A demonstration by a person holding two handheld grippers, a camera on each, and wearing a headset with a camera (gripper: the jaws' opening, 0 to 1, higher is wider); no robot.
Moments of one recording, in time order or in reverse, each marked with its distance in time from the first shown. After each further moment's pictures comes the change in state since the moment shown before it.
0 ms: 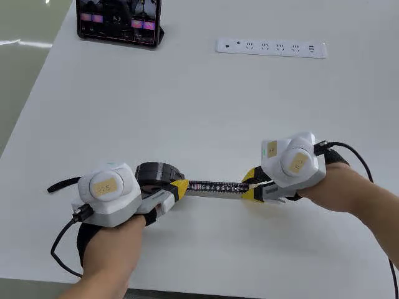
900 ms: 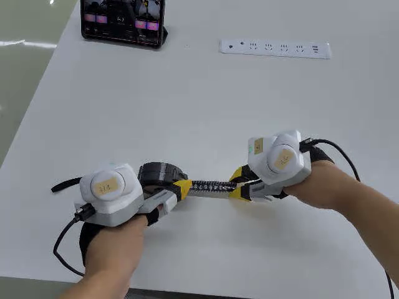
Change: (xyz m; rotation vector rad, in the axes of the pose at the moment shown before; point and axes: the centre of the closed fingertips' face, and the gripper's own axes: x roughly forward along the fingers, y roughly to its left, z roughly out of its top) left arm -0.001 -0.001 0.000 -0.015 0.001 -0.012; right arm 0.016 0.001 0.027 -0.004 -0.043 0.025
